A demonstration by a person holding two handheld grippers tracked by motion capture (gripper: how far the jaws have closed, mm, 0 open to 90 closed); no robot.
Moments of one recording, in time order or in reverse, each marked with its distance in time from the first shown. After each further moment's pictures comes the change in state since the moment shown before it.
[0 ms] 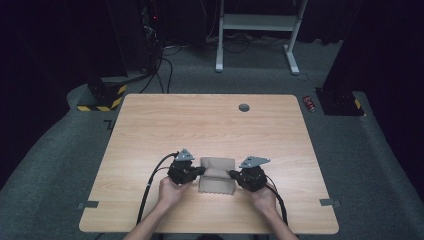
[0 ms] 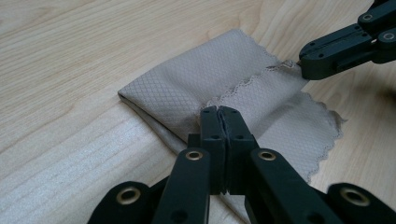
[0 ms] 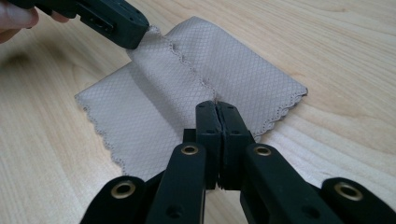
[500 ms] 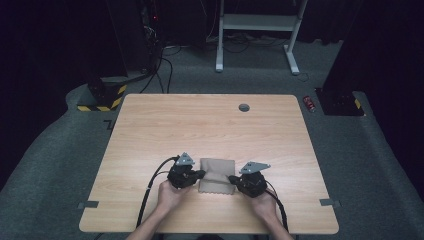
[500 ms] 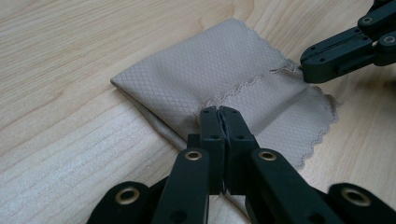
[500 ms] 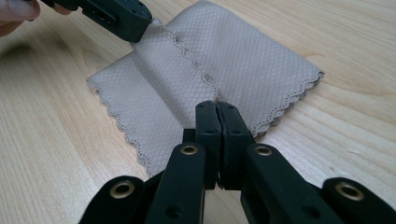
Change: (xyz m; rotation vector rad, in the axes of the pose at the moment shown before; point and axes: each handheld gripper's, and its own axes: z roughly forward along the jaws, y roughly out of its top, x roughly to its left) left arm -0.007 -0.008 -0.001 0.013 0.013 0.028; right arm 0.008 -0.013 0.001 0.007 0.016 0.015
